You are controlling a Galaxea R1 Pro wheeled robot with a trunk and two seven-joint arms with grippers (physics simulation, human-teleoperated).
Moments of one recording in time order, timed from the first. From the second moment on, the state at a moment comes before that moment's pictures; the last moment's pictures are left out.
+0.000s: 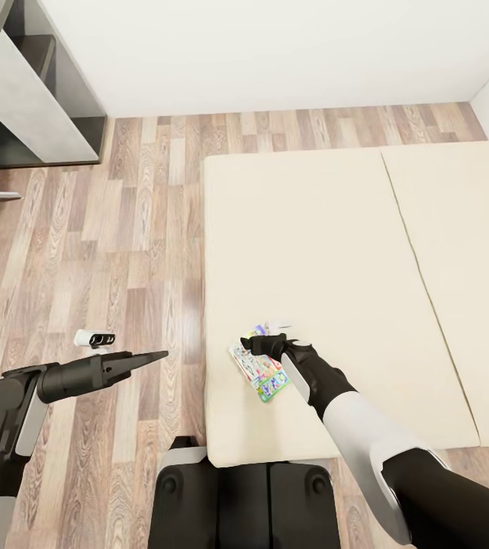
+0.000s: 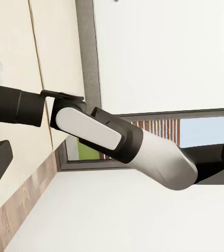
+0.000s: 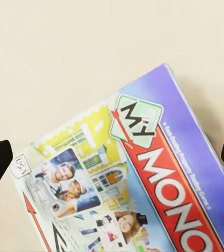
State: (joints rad) left arm -0.53 0.22 0.22 -1.41 0.26 1.02 -1.57; right arm -0.98 0.17 0.24 -0.50 -0.20 0.28 0.11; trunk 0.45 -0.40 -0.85
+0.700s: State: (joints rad) left arm -0.53 0.22 0.22 -1.41 0.26 1.02 -1.57; right arm -0.98 0.17 0.24 -0.50 -0.20 0.43 0.11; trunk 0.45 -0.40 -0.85
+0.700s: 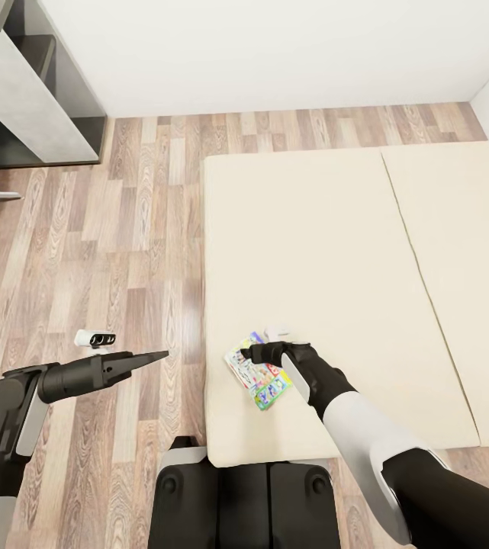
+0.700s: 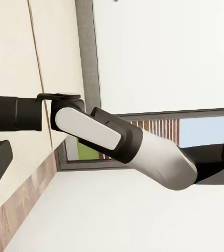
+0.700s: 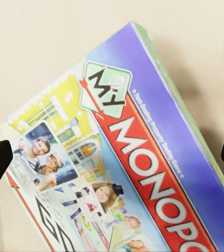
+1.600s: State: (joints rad) left arm -0.53 0.22 0.22 -1.41 0.26 1.02 -1.57; right arm -0.98 0.17 0.24 -0.49 -0.21 0.53 0.12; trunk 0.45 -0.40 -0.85
